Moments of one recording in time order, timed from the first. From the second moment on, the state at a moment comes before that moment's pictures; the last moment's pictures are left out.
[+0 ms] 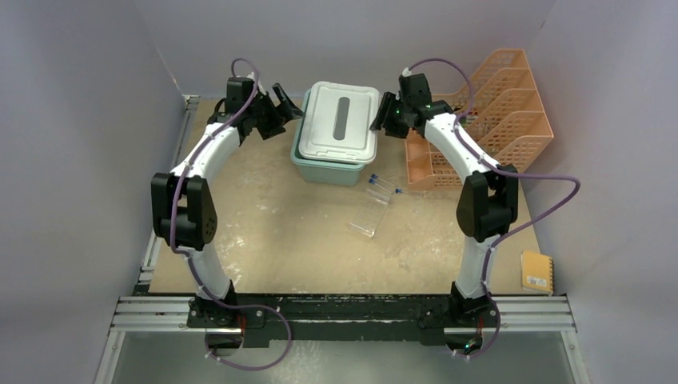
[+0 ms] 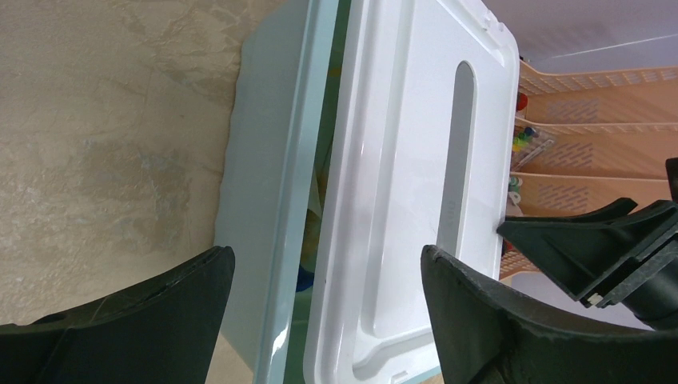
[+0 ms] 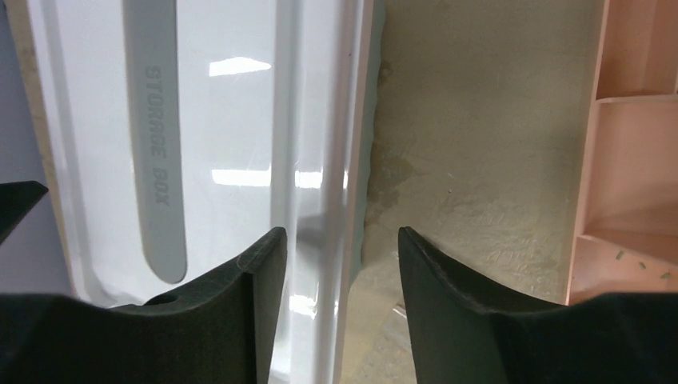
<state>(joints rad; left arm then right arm) -0.13 1.83 1.53 -0.29 0.38 -0.71 0.31 1.94 1.76 -0.59 -0.09 0.57</state>
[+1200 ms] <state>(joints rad) -0.16 1.90 1.60 -0.44 0.31 -0.61 0.32 2.01 1.76 -0.54 -0.34 0.67</state>
